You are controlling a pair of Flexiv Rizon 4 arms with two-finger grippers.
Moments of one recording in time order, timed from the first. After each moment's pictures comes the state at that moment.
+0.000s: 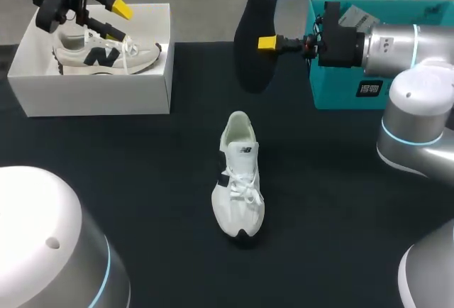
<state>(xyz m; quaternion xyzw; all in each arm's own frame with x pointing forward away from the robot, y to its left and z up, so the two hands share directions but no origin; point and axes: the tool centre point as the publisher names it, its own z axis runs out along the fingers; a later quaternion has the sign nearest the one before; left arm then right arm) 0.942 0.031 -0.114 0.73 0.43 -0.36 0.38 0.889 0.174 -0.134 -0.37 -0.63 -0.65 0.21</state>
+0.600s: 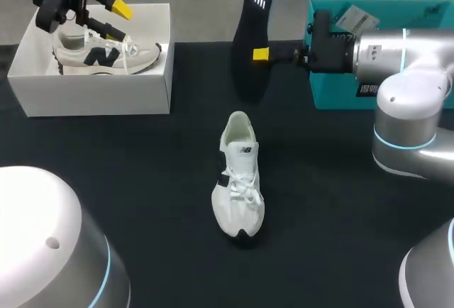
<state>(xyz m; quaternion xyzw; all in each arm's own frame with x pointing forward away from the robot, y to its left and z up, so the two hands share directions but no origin) 0.942 0.031 -0.114 0.73 0.43 -0.36 0.38 0.896 0.184 -0.174 -0.38 -0.67 -0.62 0.15</state>
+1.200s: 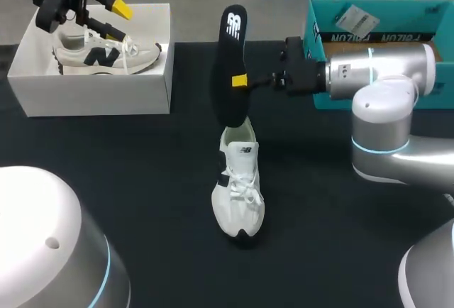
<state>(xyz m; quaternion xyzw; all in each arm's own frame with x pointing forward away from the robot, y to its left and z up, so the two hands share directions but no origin) 0.942 0.031 -0.114 0.73 0.43 -0.36 0.38 0.892 0.226 -0.240 -0.37 -0.67 -0.60 0.22</state>
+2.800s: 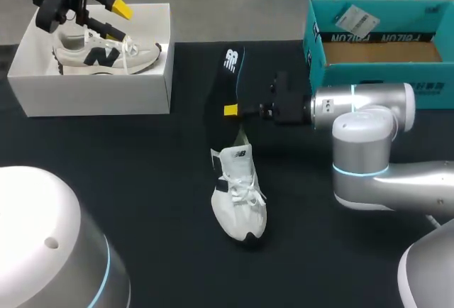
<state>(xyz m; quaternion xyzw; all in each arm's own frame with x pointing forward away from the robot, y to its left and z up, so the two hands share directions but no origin) 0.942 0.031 -0.114 0.73 0.43 -0.36 0.38 0.878 0.242 -0.311 -0.41 -0.66 -0.59 0.23</state>
